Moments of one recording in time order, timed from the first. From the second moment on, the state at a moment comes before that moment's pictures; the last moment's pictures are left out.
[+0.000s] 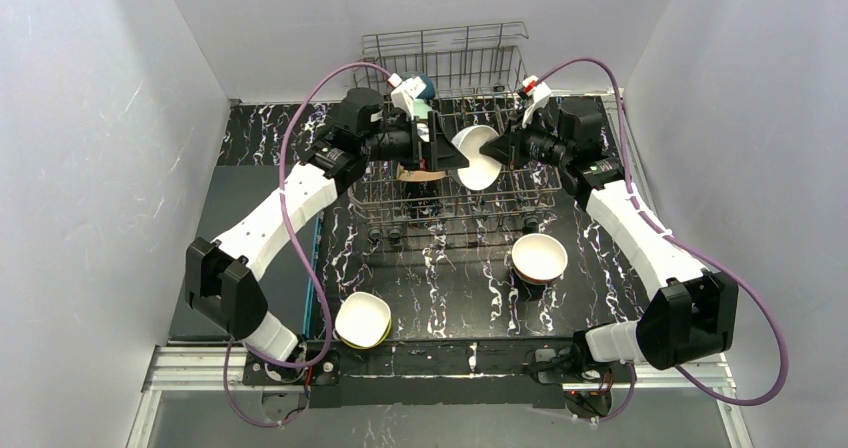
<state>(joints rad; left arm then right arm) -0.54 1.55 1.43 -0.24 0.67 -0.57 0.31 1.34 1.16 -0.13 -0.60 0.08</state>
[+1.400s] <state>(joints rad) -0.53 1.78 1.55 -0.21 0.73 -0.58 0.33 1.32 1.15 -0.10 -0.45 0.15</state>
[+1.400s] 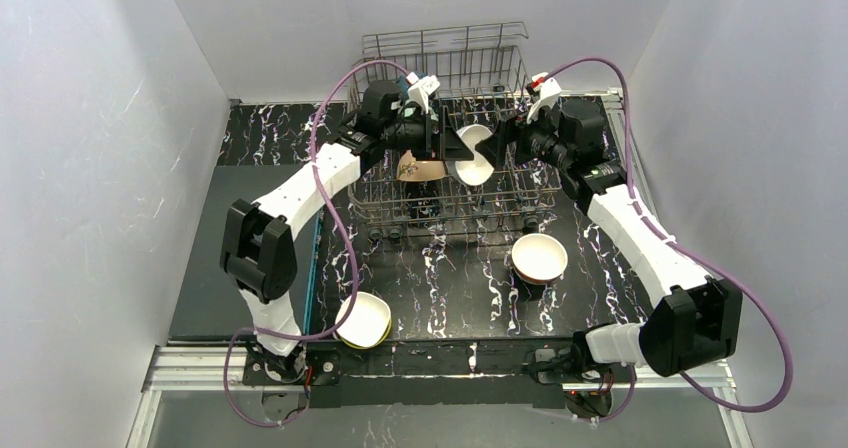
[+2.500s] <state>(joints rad) -0.70 2.02 1.89 -0.50 0.54 0.38 0.33 1.14 1.08 -0.17 0.09 0.11</state>
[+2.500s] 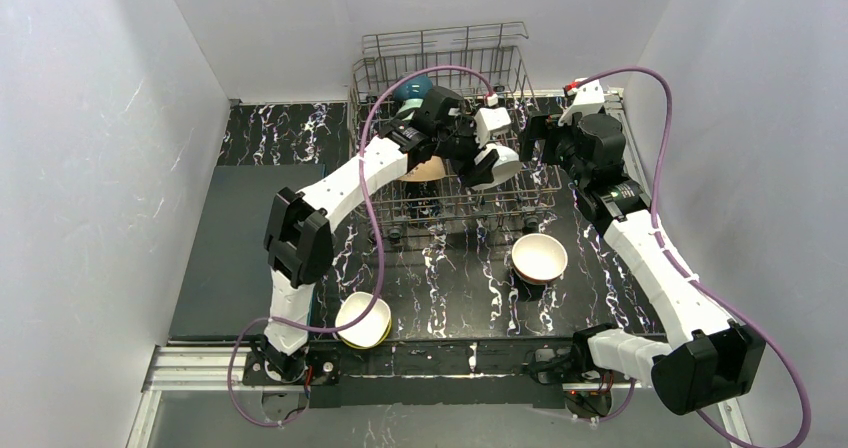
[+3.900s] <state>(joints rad) -0.74 2.12 1.96 -0.56 0.57 0.75 0.33 1.14 1.08 -0.19 0.12 0.10</state>
